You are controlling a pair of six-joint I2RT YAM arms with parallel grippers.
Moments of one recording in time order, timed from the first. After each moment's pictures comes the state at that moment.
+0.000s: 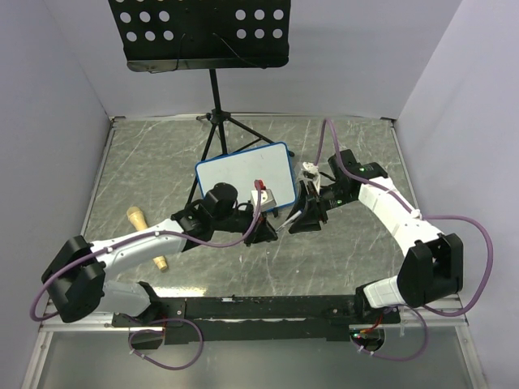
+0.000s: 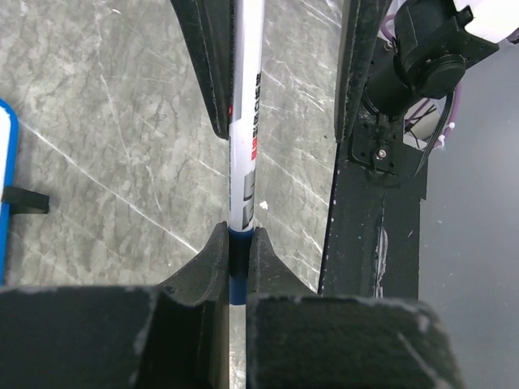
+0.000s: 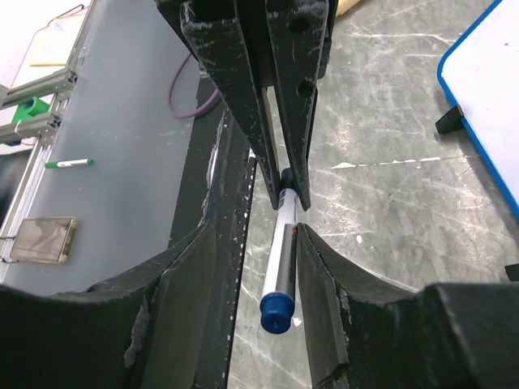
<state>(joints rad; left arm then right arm) -0.87 1.31 0.81 0.09 0.56 -0.08 0.30 1.39 1.13 -1.09 -1.31 -0.91</state>
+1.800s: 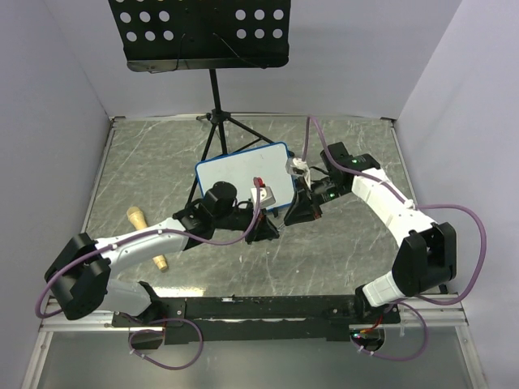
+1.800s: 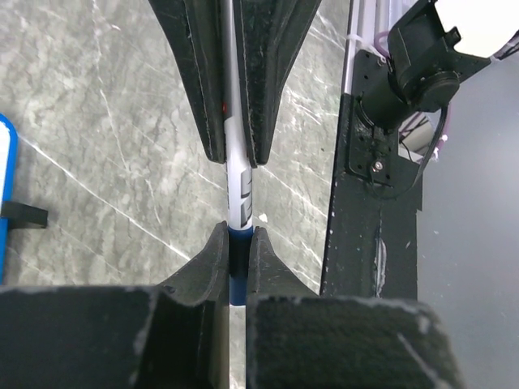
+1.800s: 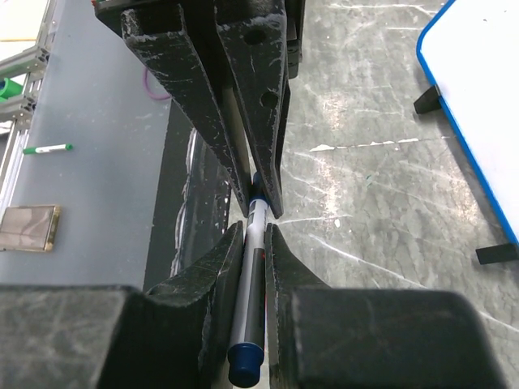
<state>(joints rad) -0.85 1.34 0.80 0.16 0.60 -0.10 0.33 1.47 1.23 -1.11 -1.20 -0.89</state>
